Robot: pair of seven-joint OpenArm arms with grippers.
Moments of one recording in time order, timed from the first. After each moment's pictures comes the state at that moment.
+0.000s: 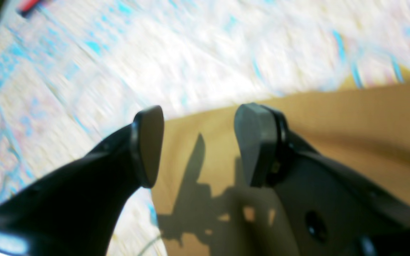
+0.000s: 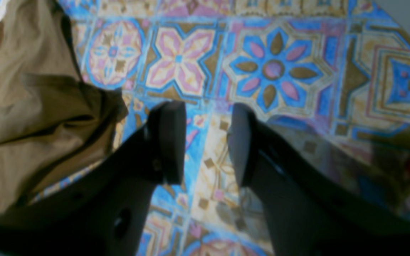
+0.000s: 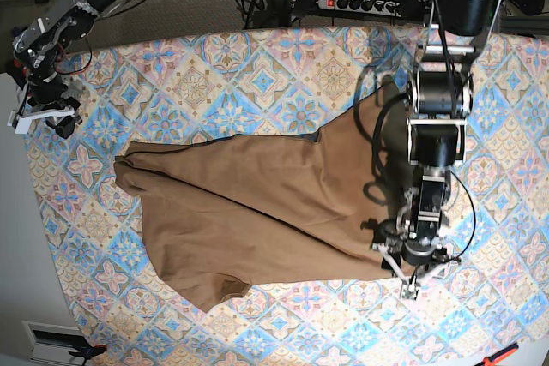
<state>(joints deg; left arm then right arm) -38.7 -11.5 2.4 38.5 8.6 -3.4 18.0 -2.5 6.7 57.3 86.7 26.7 28.5 -49.9</state>
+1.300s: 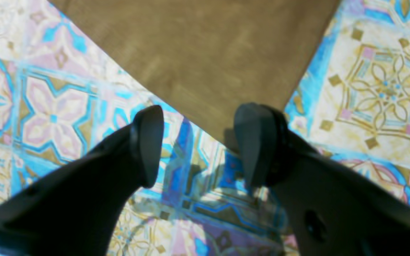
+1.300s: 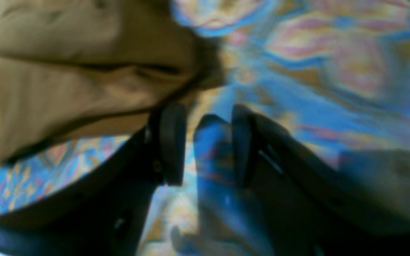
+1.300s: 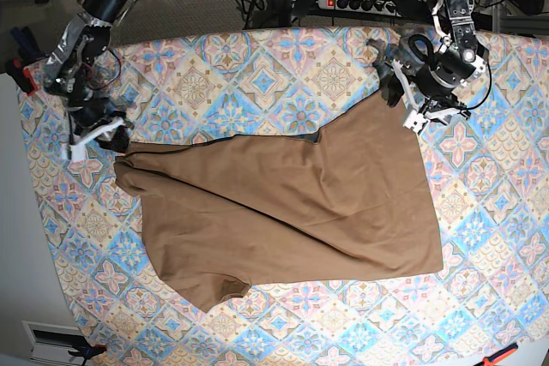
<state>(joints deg) 19.6 -10.9 -18.3 110.0 -6.6 -41.2 48.2 -2.0 9.3 36.3 78.0 26.3 34.7 -45.5</state>
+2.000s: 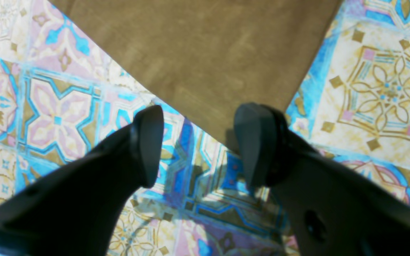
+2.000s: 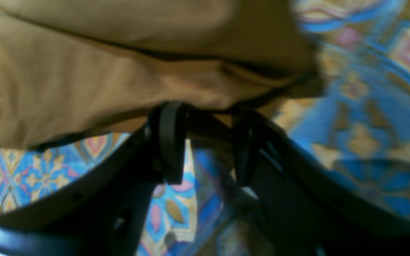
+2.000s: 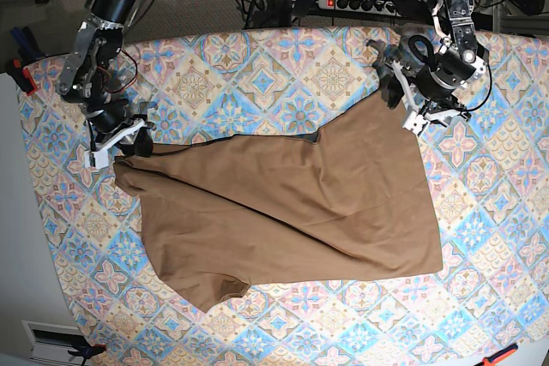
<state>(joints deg) 19.3 -10.9 -18.2 110.2 -6.3 -41.2 48.2 -2.1 8.7 30.2 77.9 26.5 35.0 -43.3</state>
